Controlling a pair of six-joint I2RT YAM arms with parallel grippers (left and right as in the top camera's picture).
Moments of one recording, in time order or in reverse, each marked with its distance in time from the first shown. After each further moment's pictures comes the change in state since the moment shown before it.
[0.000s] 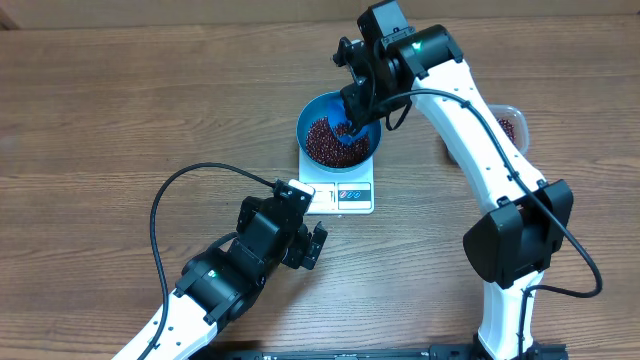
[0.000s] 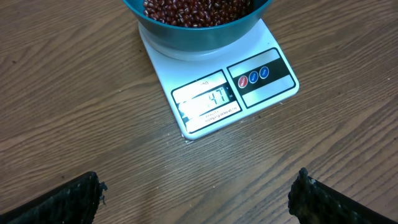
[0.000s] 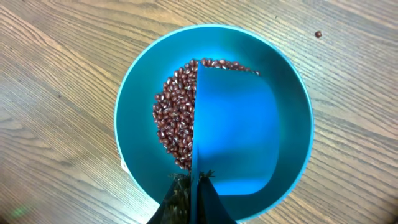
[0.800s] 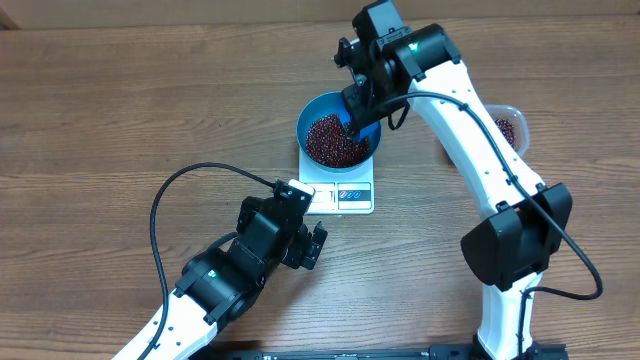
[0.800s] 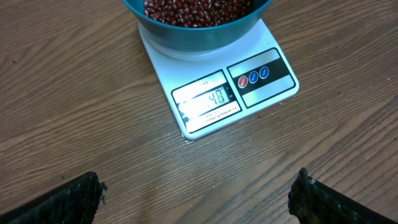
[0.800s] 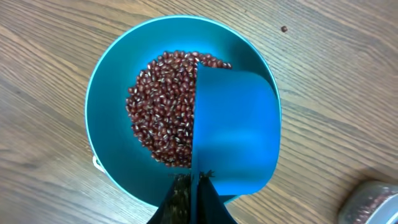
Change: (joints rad) left arm 0.000 0.000 0.000 0.000 0.000 0.000; right arm 0.031 -0.006 0.019 -0.035 0.144 0.000
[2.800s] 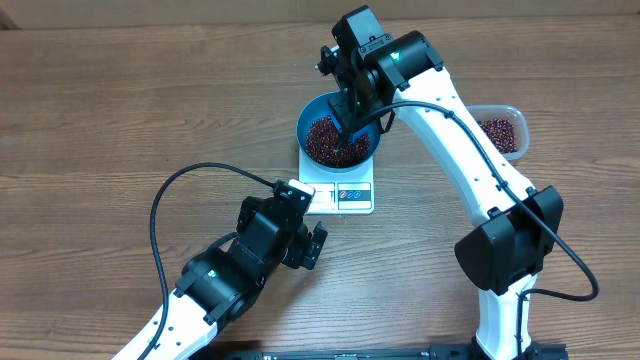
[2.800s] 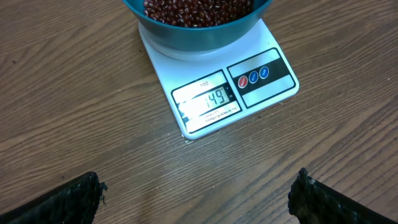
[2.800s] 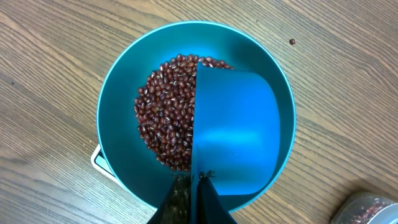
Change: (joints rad) left arm 0.000 0.000 0.000 0.000 0.000 0.000; right arm 0.052 0.000 0.002 0.012 0.051 -0.032
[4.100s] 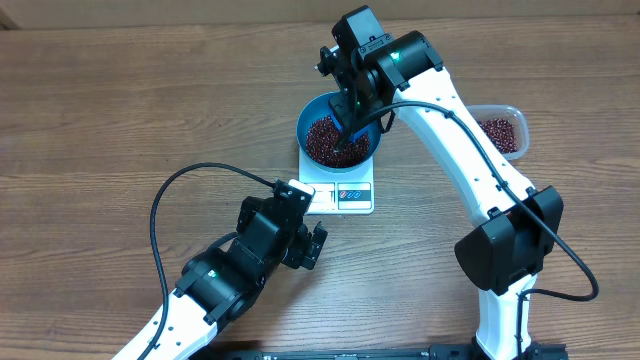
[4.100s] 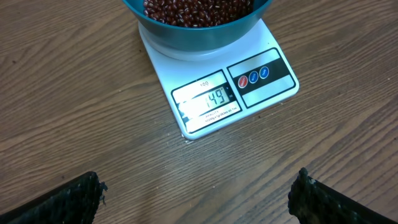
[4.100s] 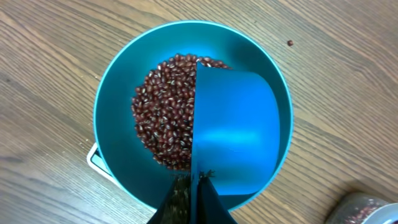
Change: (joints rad) left arm 0.000 0.000 0.000 0.000 0.000 0.000; right arm 0.003 0.000 0.000 0.000 0.013 -0.018
